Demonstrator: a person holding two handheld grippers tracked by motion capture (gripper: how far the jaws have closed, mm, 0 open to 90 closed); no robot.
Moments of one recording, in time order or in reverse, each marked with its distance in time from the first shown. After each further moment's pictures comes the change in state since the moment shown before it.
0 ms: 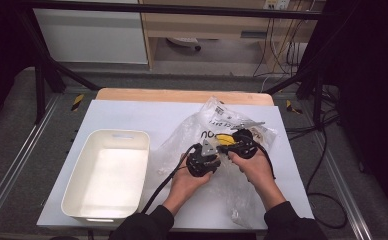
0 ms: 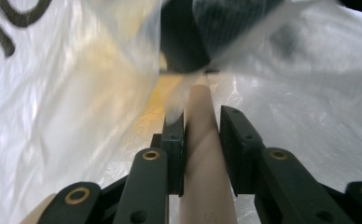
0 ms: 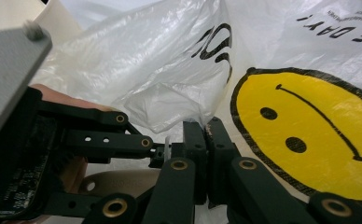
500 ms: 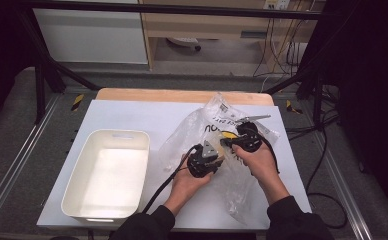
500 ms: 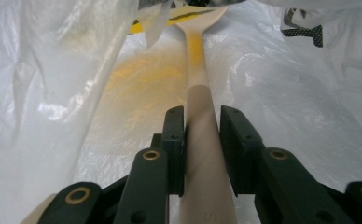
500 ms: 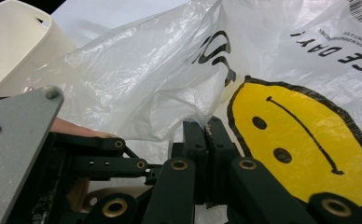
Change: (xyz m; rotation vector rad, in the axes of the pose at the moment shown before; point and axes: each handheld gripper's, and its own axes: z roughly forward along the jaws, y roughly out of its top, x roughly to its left) left arm -0.002 -0.002 0.003 -0.017 0.006 0.014; right arm -0.007 0.016 -0.013 -0.026 -0.020 0.002
